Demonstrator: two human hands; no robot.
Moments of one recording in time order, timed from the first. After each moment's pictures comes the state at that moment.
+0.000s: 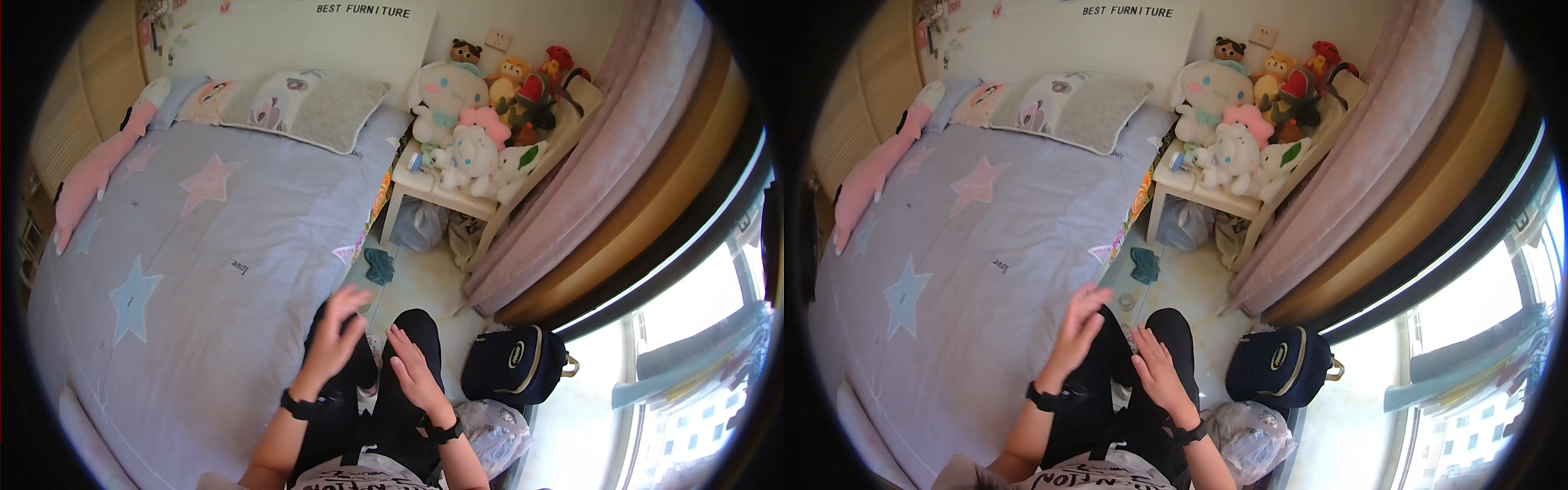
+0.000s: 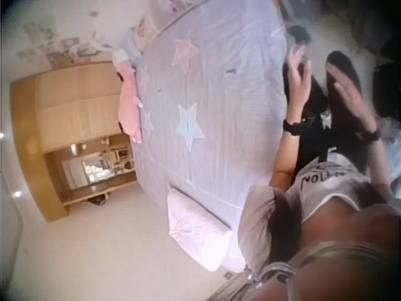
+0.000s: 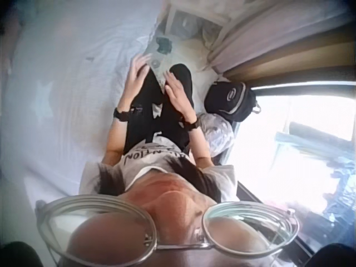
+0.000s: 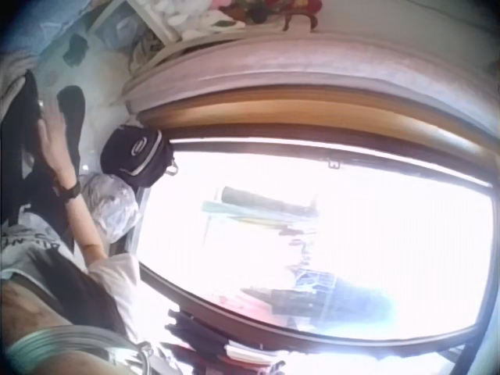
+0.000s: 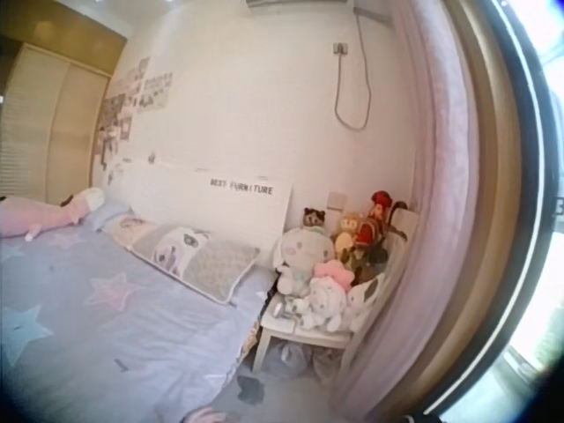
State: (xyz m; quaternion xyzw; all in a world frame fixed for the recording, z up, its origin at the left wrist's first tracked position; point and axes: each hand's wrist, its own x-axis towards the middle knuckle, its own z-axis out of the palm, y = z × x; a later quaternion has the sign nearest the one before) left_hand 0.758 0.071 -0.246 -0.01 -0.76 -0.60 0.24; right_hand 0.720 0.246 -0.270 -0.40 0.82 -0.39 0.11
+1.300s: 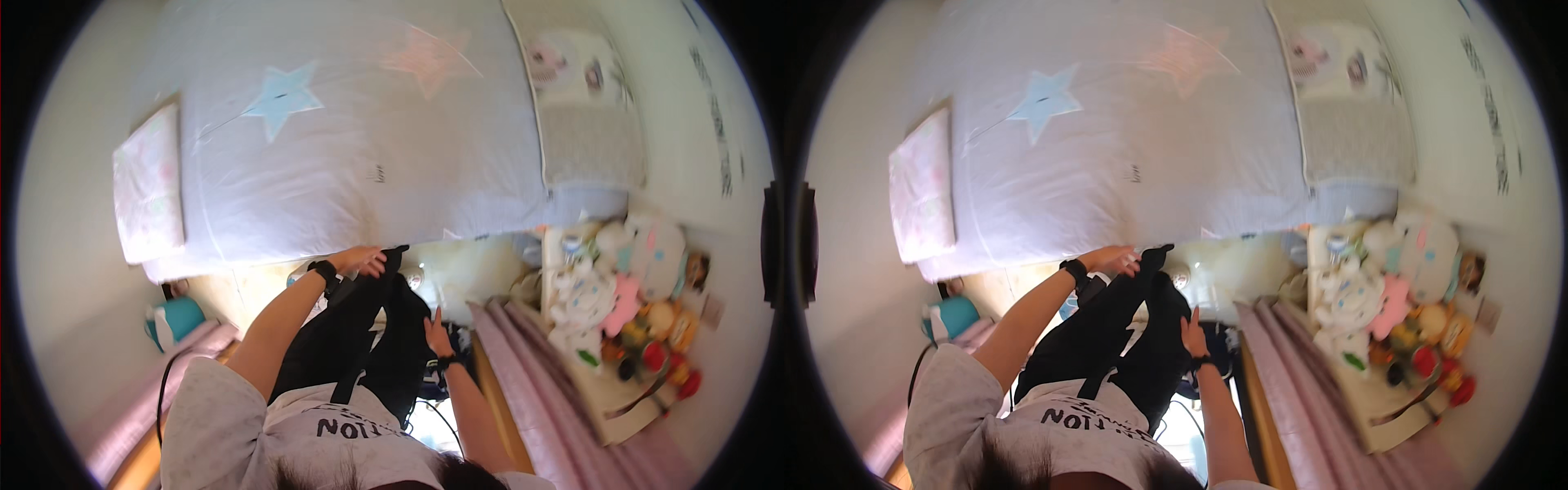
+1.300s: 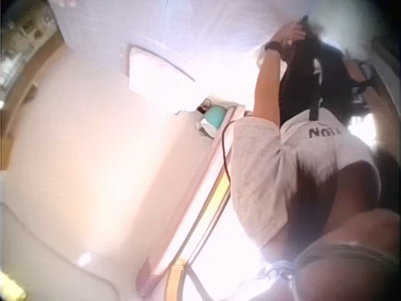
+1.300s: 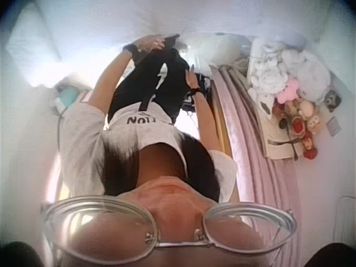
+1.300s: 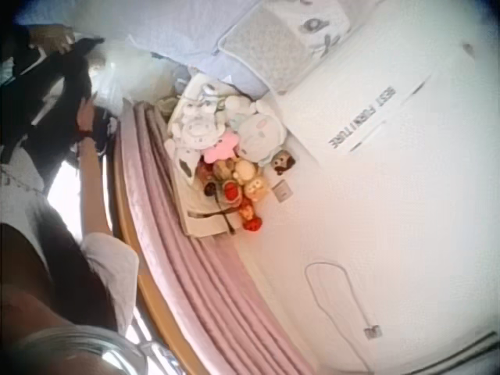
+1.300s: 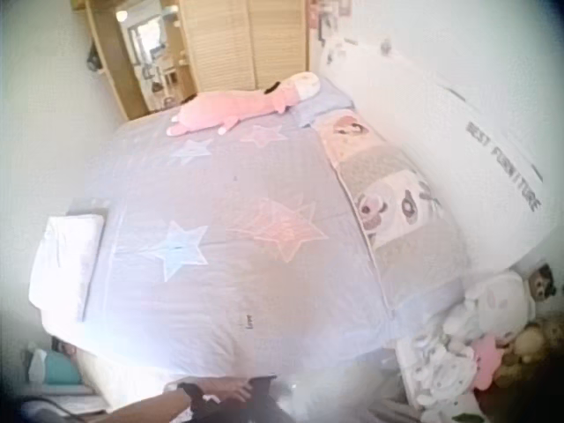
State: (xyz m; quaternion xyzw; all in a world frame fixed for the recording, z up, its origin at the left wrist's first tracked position) left_hand 0.768 -0.021 -0.229 0.47 -0.52 -0.70 -0.12; right_hand 0.522 0.224 -0.262 -0.43 0.73 -0.02 0.54
